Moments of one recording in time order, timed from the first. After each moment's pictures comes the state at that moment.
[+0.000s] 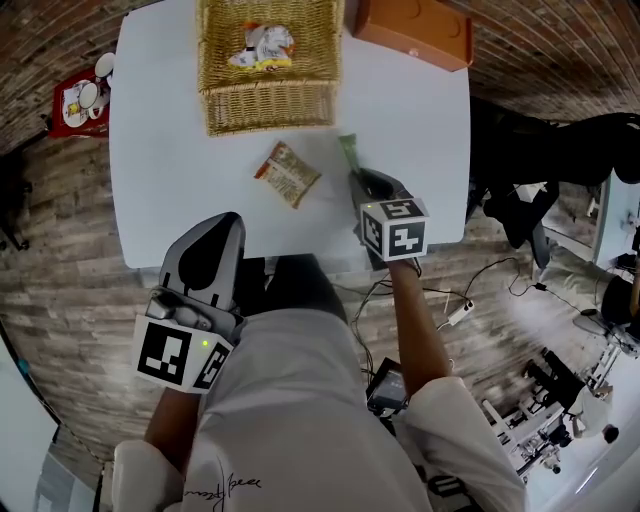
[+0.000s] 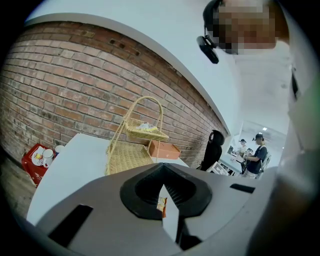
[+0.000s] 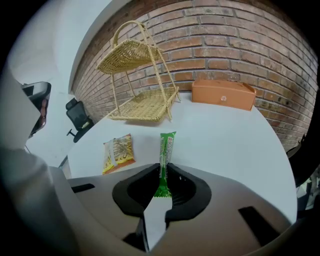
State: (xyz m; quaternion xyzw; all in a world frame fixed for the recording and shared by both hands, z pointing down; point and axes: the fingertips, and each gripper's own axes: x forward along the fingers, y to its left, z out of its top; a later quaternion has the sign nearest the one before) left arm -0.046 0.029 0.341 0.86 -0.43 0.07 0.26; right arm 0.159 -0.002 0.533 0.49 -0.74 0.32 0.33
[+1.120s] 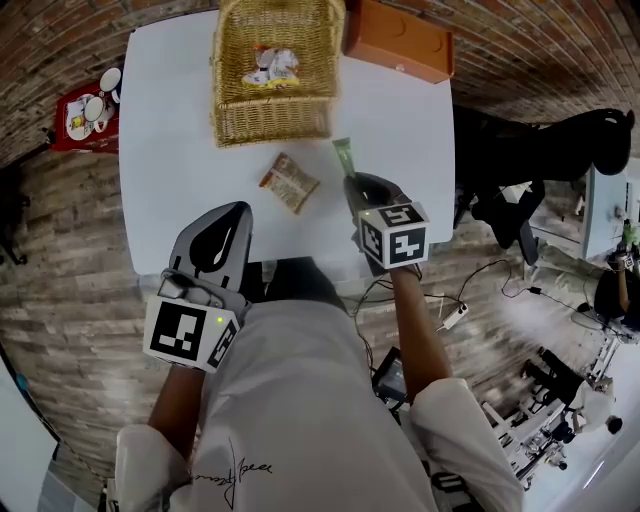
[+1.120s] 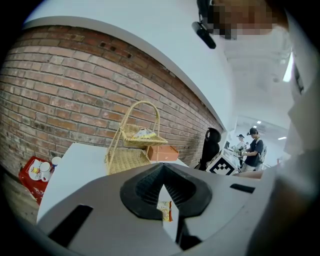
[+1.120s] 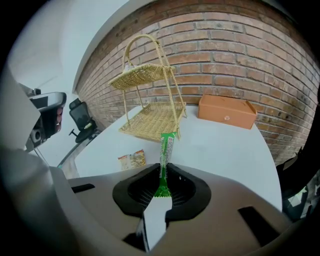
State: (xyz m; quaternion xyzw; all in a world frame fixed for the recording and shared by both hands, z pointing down) left arm -0.048 0.014 0.329 0.88 -0.41 0.08 0.23; right arm 0.139 -0.010 0.477 0.49 -0.76 0.29 0.32
